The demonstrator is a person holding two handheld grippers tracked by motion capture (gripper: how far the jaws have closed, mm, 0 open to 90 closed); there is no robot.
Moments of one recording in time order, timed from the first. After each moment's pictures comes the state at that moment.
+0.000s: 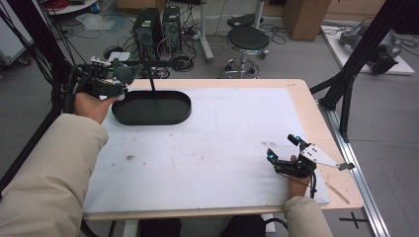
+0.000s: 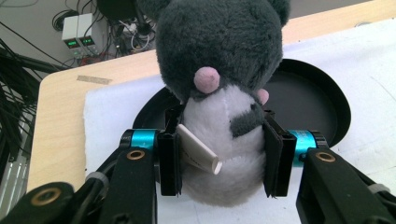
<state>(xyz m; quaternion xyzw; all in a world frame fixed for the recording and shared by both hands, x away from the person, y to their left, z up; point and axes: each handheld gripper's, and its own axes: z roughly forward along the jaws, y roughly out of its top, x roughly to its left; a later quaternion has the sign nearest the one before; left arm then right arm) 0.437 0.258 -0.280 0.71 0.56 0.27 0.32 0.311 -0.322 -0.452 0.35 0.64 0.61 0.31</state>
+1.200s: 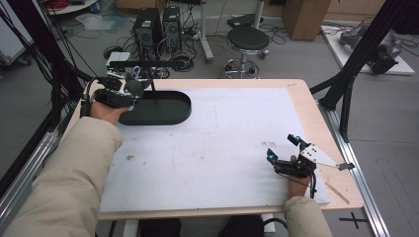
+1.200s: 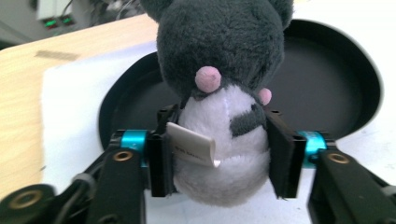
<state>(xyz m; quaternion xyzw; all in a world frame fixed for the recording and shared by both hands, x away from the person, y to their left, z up) 0.455 0.255 -0.336 0.74 0.54 0.23 0.33 0.310 -0.321 -0.452 0.35 0.64 0.61 0.31</state>
